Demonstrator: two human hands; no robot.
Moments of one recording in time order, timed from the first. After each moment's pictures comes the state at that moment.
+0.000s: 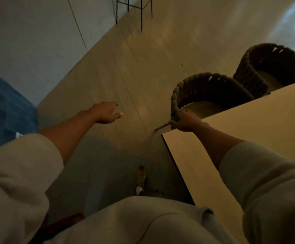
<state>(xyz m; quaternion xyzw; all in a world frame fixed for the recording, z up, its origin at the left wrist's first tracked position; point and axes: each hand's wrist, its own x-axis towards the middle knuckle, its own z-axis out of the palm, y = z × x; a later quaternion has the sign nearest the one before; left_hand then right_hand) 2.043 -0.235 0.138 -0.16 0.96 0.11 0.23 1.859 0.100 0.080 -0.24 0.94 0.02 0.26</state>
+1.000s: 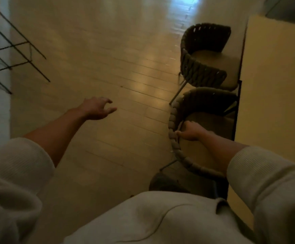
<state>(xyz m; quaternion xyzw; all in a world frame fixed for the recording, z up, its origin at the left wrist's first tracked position) 1.393 -0.424 0.187 0.21 0.95 0.00 0.22 1.563 -0.045 0.090 0.19 0.92 -0.21 0.28</state>
